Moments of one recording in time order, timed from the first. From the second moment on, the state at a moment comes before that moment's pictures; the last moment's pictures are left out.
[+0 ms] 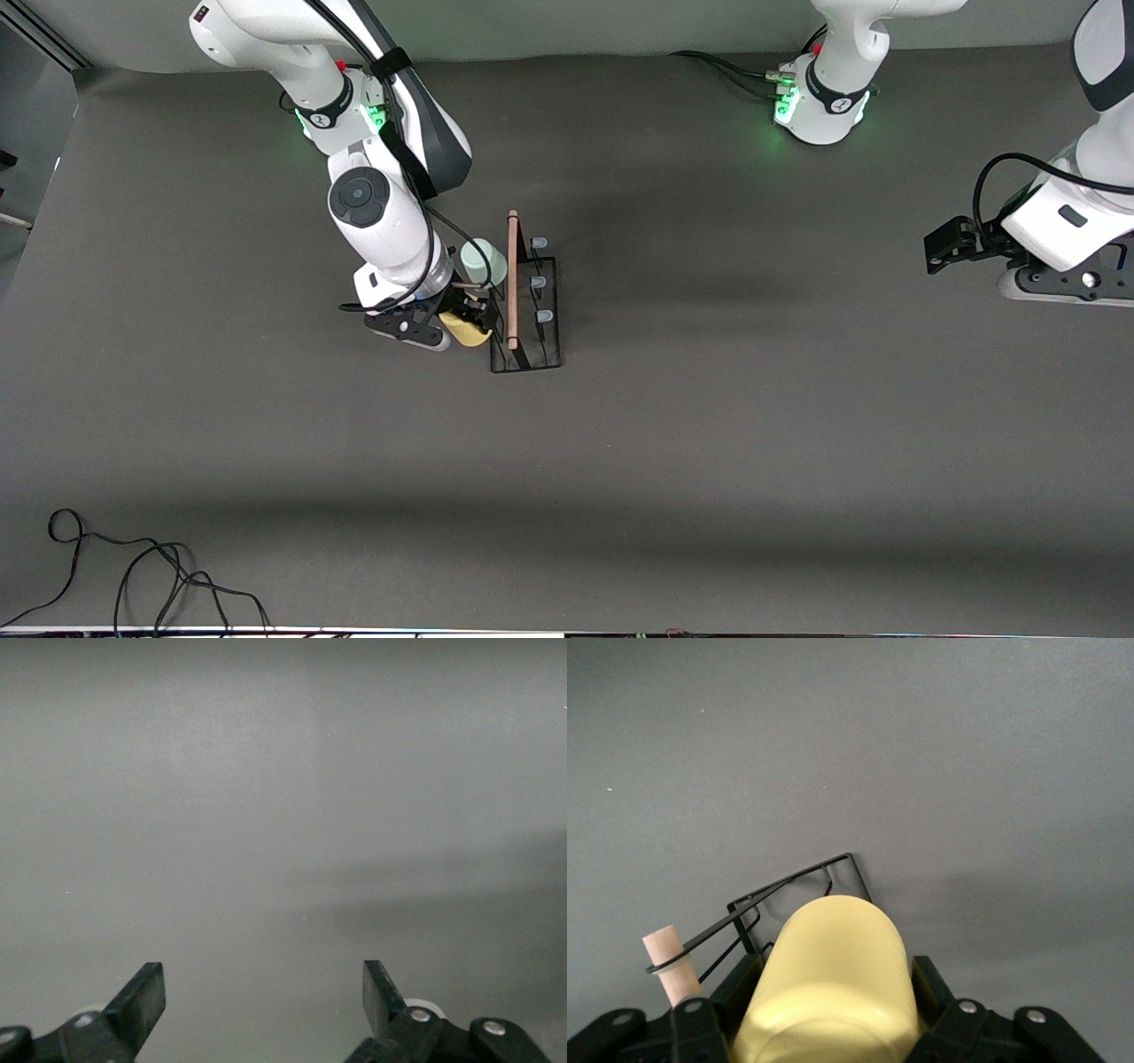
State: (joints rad) left arm -0.06 0.00 -0.03 -1.69 0.02 1.66 0.00; right arm 0.89 0.30 -0.36 -1.99 0.22 2.37 0.75
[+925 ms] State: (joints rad) left arm -0.06 0.00 -0.03 -1.70 0.02 1.66 0.00; right arm 0.91 0.26 -0.52 -1.80 0.22 1.99 0.66
